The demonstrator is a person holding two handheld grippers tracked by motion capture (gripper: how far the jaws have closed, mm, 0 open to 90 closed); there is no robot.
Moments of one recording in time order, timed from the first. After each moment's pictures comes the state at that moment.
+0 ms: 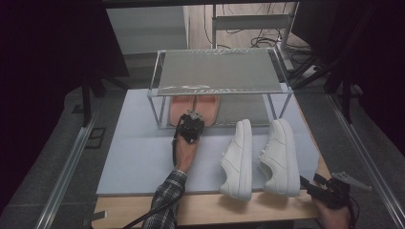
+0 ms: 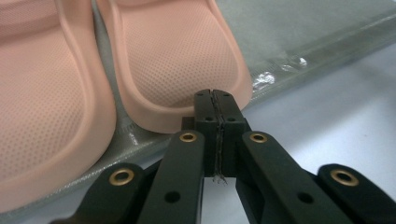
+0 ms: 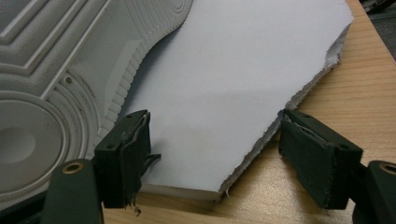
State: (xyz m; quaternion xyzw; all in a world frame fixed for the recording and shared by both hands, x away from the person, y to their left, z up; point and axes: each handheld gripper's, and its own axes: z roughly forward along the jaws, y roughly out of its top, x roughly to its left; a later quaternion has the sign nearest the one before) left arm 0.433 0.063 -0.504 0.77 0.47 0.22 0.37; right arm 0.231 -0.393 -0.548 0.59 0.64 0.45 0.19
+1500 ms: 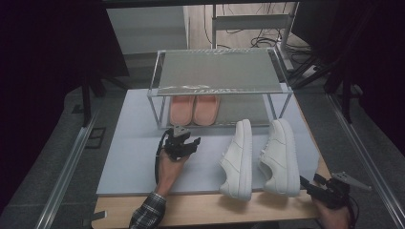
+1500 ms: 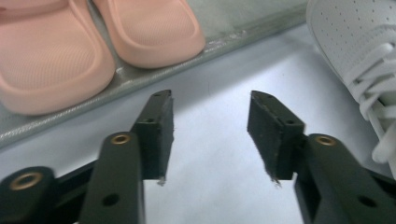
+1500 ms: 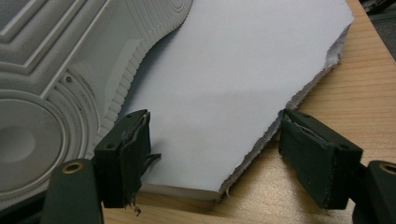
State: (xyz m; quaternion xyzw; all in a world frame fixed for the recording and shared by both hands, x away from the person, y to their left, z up) left arm 0.356 0.107 -0.486 0.78 0.43 0.18 0.41; right arm 0.231 -0.393 -0.548 0.59 0.64 0.45 0.19
